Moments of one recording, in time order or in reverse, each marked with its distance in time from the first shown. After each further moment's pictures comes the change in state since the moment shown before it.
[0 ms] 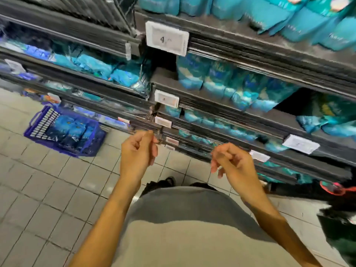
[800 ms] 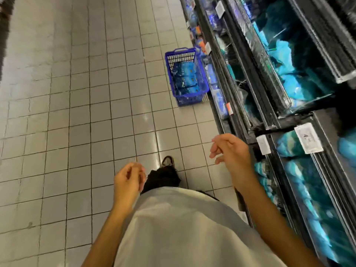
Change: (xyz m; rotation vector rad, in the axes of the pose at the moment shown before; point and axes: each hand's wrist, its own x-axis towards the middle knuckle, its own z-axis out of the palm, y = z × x) left_hand -0.217 -0.123 -0.105 -0.248 1.091 -0.389; right_hand 0.043 0.009 0.198 -0.226 -0.804 0.073
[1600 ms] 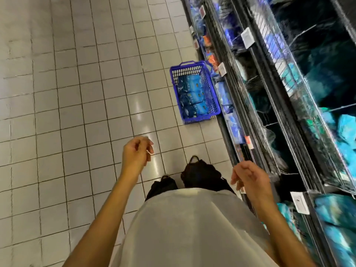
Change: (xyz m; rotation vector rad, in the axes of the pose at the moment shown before) left_hand 0.341 0.171 -0.005 0.102 -0.156 0.066; right_hand 0.190 -0.073 0.129 -0.113 0.146 0.155
